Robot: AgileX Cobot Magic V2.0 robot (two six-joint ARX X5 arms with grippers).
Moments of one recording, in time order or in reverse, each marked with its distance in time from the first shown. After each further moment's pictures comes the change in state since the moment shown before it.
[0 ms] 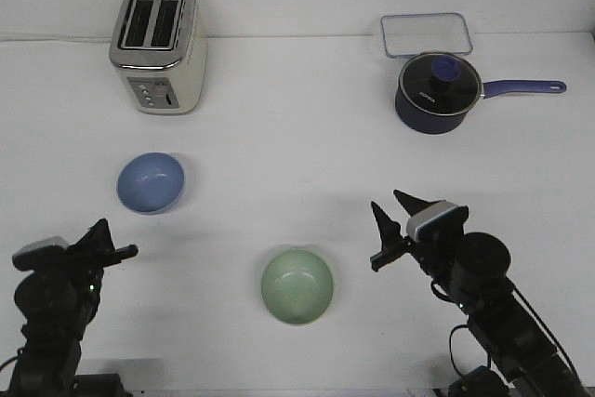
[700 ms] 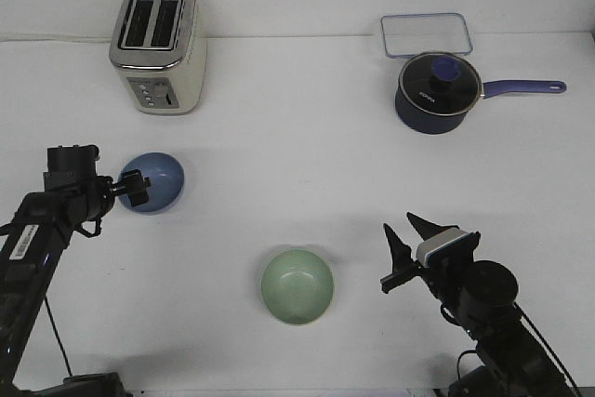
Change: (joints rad) left arm 0.039 0.824 0.563 -0.384 0.010 0.104; right arm 0.000 -0.139 -0.089 -0.075 0.040 -0.016
